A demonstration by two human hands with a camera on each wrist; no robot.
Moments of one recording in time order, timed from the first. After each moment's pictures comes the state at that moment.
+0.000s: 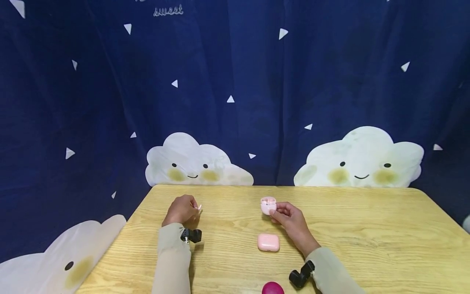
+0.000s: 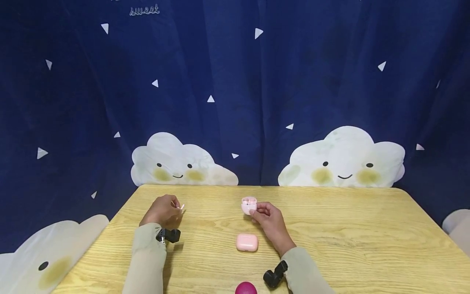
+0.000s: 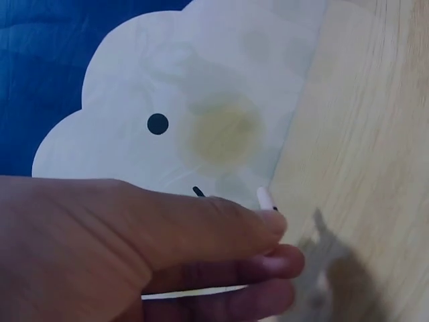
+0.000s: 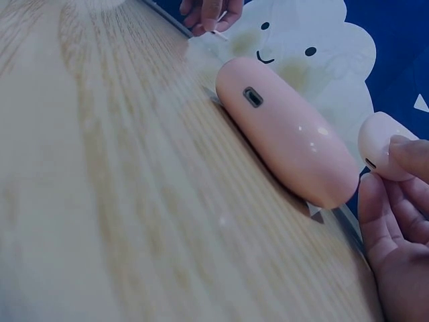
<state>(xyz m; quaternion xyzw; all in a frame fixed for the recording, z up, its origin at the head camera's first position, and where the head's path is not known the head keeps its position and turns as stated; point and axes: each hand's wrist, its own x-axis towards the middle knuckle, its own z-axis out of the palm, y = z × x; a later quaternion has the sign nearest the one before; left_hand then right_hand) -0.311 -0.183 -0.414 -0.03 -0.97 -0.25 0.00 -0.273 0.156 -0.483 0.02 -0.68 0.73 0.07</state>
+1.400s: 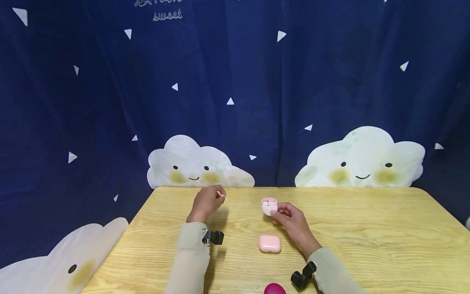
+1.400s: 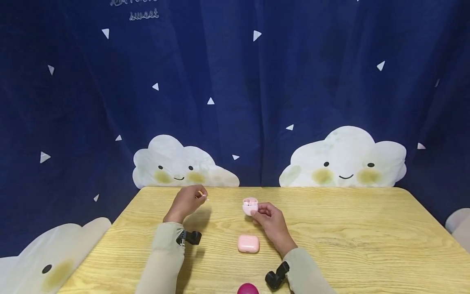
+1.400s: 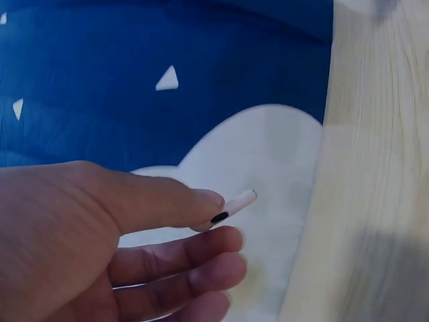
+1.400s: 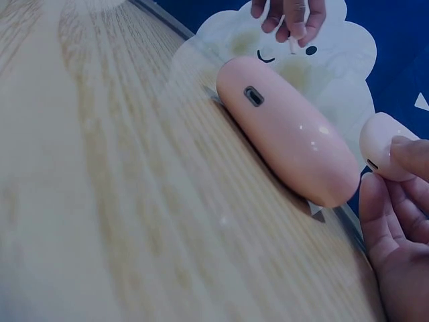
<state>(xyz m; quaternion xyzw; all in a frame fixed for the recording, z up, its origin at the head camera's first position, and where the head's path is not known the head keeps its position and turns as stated) -0.312 -0.109 -0.391 -0.14 -0.95 -0.26 0.11 -0.273 0.157 -0.482 0.01 -0.68 0.73 0.07</state>
